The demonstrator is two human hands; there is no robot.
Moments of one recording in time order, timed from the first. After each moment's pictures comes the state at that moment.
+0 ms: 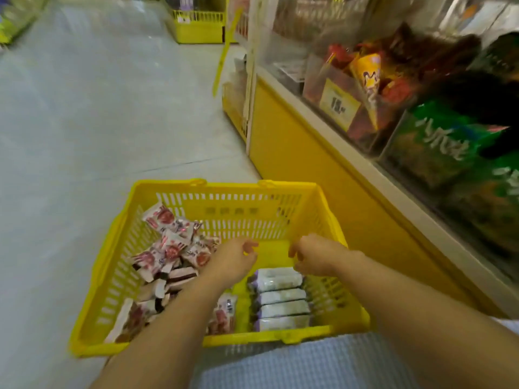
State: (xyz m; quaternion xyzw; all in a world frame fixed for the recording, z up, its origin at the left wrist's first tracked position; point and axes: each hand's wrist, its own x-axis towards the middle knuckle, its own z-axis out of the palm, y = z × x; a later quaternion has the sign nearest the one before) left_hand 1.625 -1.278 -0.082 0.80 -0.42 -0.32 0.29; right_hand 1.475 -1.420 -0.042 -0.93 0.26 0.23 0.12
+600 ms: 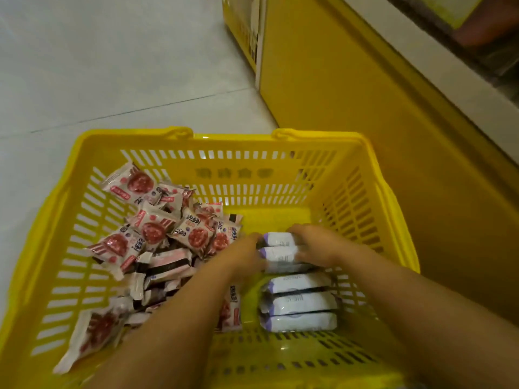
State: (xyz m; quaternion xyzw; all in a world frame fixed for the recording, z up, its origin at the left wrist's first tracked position) left_hand 1.638 -1.318 -0.179 0.76 -0.36 -0.52 0.15; right_hand 1.508 -1.455 -0.174 -0.89 0.28 0.27 0.25
